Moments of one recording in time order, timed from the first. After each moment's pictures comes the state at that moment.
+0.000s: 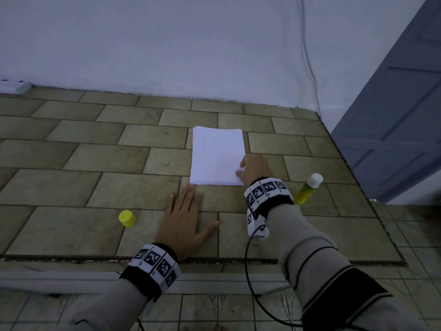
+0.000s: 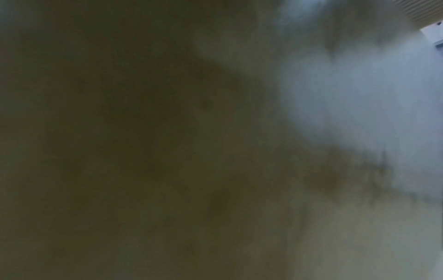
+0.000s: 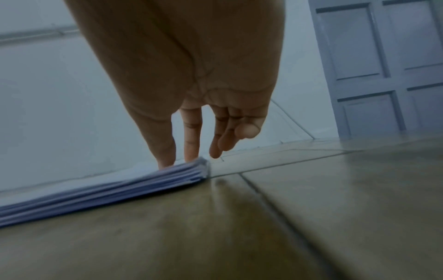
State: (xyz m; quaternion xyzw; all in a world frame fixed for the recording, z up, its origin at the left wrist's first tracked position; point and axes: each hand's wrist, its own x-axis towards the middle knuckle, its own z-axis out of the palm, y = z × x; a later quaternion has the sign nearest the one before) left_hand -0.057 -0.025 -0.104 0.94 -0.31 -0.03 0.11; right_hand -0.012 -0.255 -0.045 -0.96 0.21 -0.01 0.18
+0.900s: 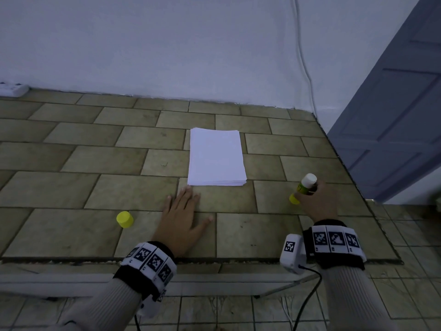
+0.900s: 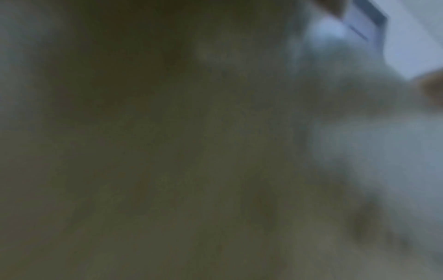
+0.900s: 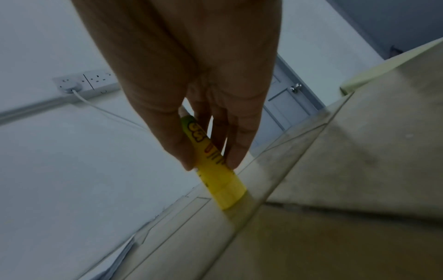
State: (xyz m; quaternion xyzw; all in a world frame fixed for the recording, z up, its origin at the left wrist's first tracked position) left_hand -0.053 -0.024 -0.097 0.93 -0.30 -0.09 0.18; right_hand -0.138 -0.332 -0.045 -0.83 0.39 -0.15 0.36
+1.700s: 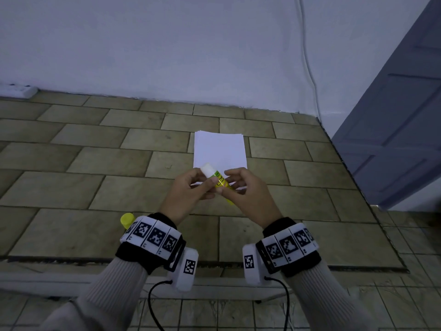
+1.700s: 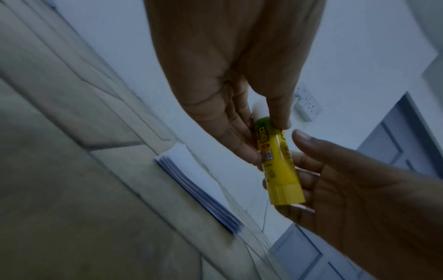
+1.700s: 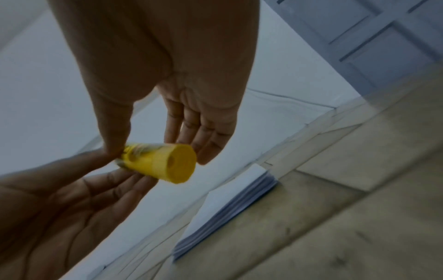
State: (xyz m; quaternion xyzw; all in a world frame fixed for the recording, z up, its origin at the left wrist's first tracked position) left_hand -0.031 -0.052 -0.019 0.67 -0.11 -0.19 0.71; right_hand -0.089 -0.211 -0.020 -0.83 0.08 -0.10 0.55
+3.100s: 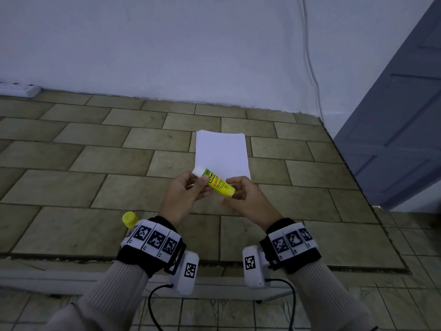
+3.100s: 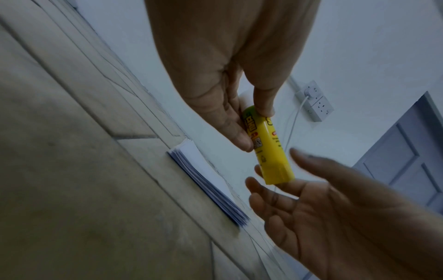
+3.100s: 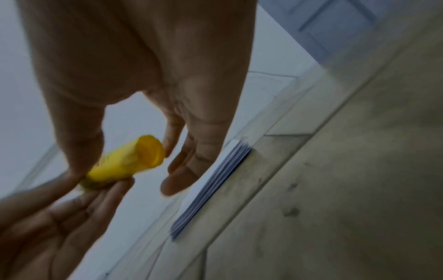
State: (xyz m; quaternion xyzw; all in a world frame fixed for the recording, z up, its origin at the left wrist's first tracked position) left_hand -0.032 -0.050 -0.027 0.65 -0.06 -0.16 0.74; right_hand -0.091 -0.213 -0.032 -0.77 0.12 0.02 0.63
